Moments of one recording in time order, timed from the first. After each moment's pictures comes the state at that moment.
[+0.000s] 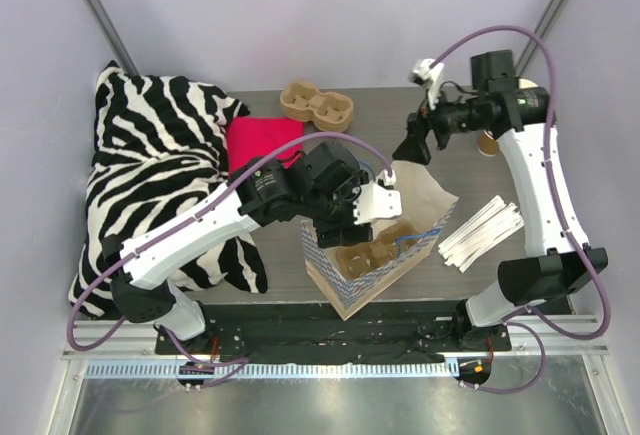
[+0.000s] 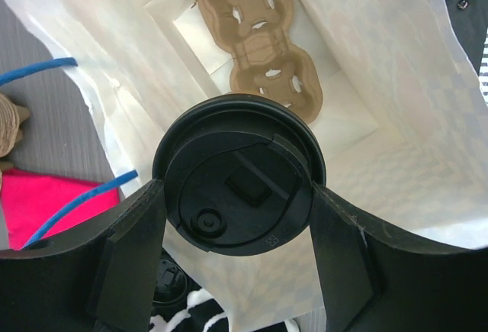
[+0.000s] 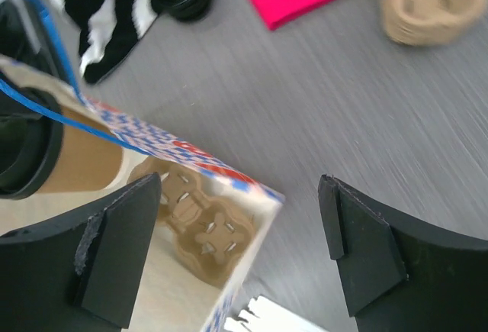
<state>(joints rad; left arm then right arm) -1.13 1.56 1.84 -1.14 0.10 0.46 0.11 1.52 1.87 -1.19 -0.82 -0.57</state>
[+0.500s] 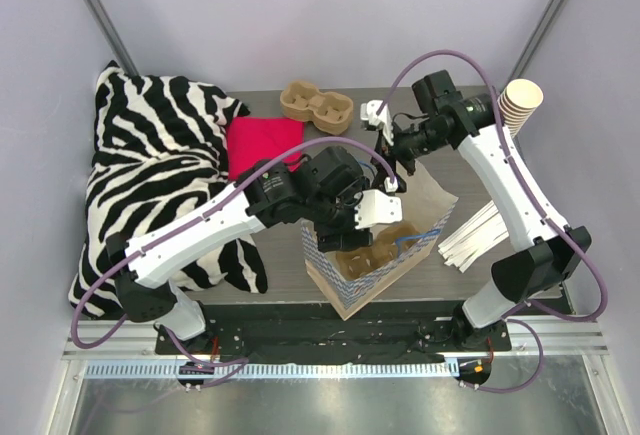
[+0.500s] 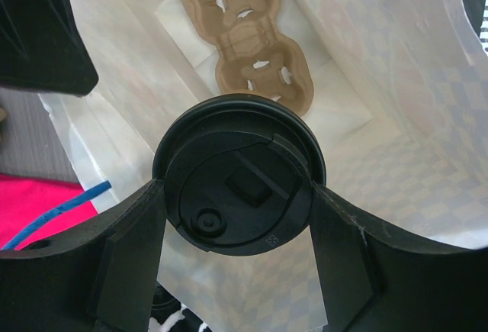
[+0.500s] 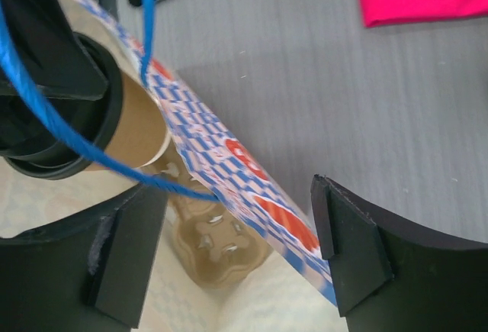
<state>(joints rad) -1.12 1.57 1.80 -1.13 0.12 0.47 0.36 1.58 1.79 -1.27 -0.79 -0.86</state>
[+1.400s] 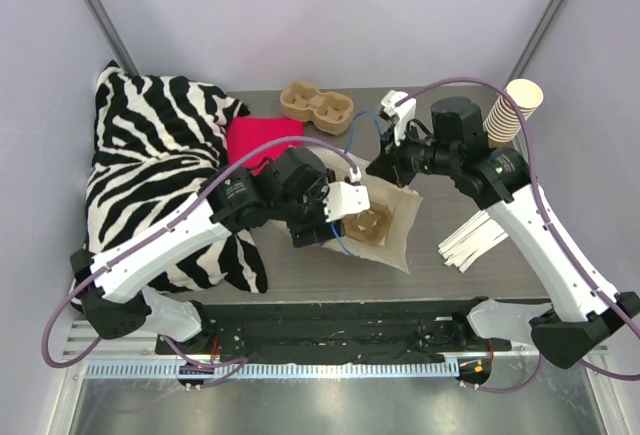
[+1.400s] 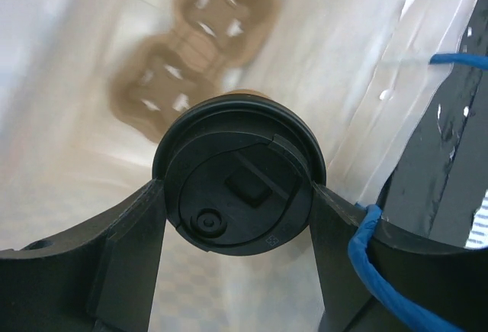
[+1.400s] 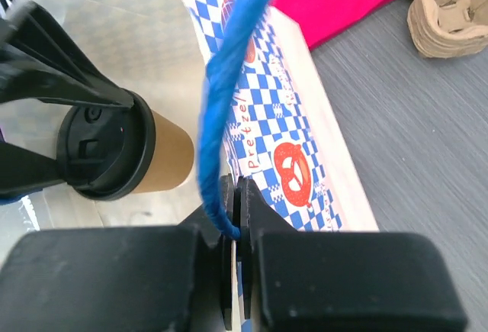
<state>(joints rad) -1.04 1.40 1.65 -1.08 0.05 0.44 0.50 1.23 1.50 -0.79 -0.44 -0.15</state>
